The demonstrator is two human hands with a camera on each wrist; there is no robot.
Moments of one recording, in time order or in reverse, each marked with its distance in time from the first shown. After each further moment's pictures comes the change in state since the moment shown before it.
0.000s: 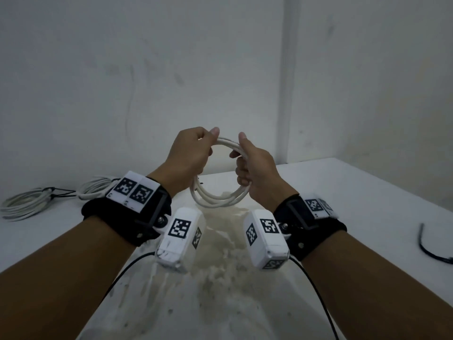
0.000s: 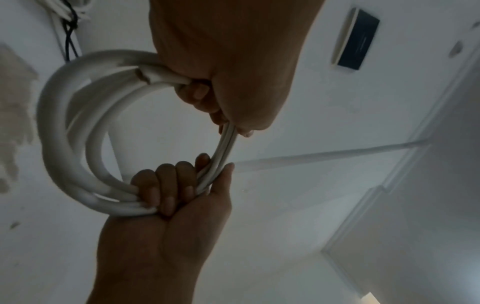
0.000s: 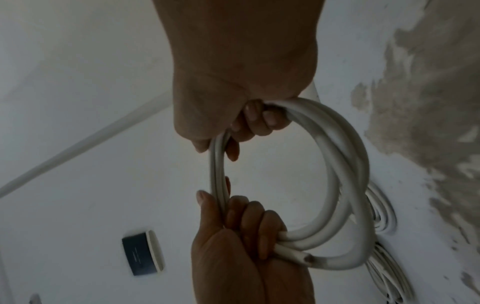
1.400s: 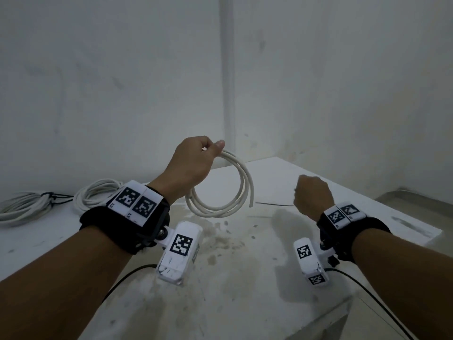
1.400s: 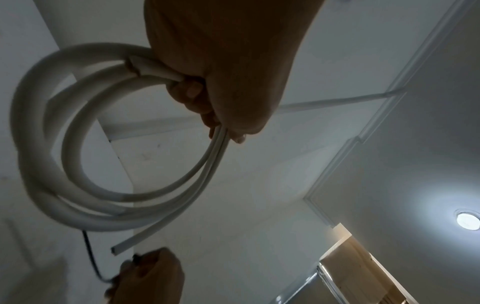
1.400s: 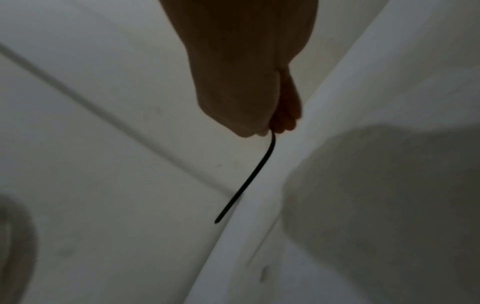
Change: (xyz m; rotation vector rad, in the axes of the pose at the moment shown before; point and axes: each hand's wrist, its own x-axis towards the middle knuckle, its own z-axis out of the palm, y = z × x) left_hand -0.027 0.031 0.088 0.113 -0.220 0.181; right_hand -0.045 -0.003 -0.238 -1.839 0.427 -0.043
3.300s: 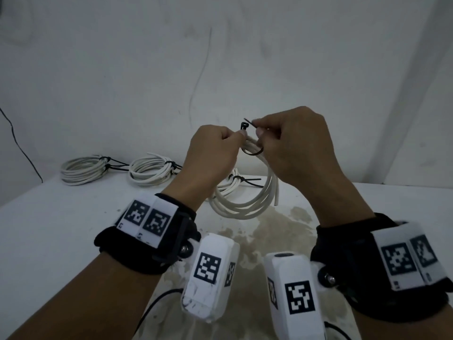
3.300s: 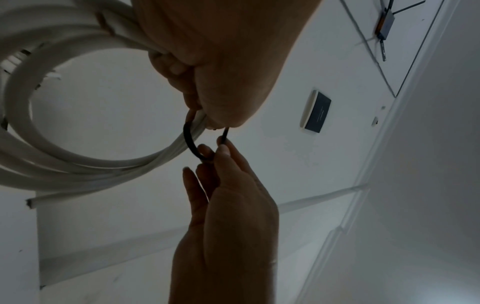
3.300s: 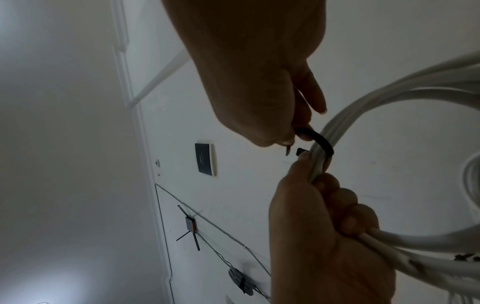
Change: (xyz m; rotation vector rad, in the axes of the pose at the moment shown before) left_hand 0.013 -0.138 -0.151 0.091 0.472 -0.244; right_hand 0.036 -0.349 -0.062 0.889 0.232 -0.675
